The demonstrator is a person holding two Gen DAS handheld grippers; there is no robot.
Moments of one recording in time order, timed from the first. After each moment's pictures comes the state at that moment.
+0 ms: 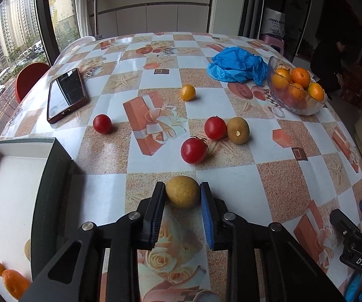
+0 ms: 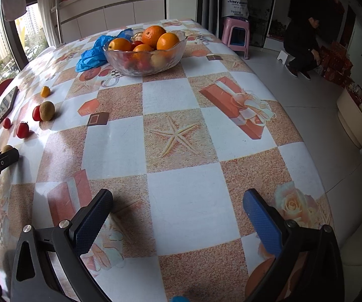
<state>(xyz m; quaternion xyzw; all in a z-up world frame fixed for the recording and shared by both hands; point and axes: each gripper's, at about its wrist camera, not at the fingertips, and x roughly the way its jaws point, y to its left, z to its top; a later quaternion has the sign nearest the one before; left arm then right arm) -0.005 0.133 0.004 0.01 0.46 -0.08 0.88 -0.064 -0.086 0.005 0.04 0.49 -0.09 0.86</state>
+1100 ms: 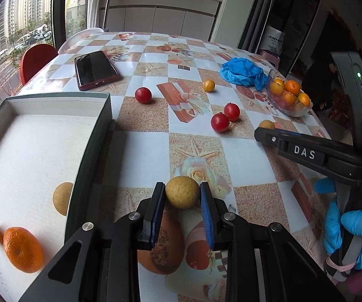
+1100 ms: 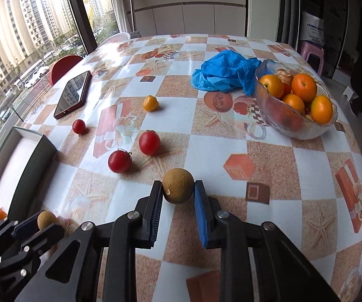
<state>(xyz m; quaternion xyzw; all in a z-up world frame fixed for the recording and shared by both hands) -0.055 0.193 0.007 -0.06 0.45 -0.10 0.89 -0.002 0.020 0.023 0.02 0.47 0.09 0.88</state>
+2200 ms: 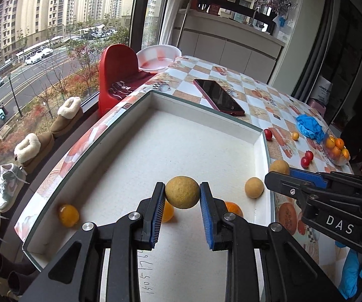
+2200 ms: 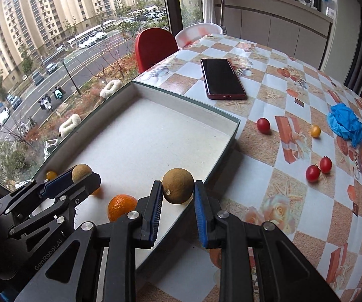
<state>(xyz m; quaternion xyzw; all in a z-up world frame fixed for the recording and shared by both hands) -0.126 0.358 0.029 -0.13 0.38 0.06 0.91 -0.063 0.232 0.054 -0.09 0.46 0.25 0.85</state>
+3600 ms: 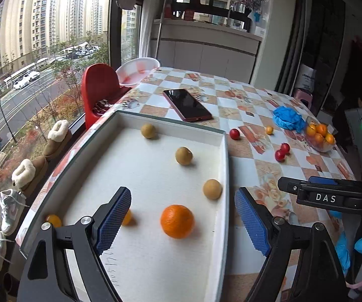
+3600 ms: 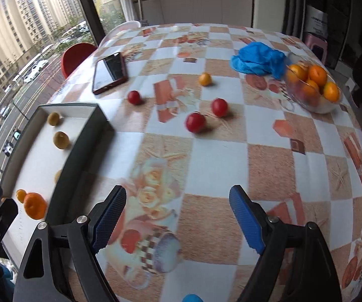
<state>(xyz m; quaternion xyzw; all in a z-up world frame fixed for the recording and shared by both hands) -0.130 0.296 0.056 -0.06 0.36 0.01 0.93 -0.047 0.064 0.029 0.03 0.50 0.05 0.86</state>
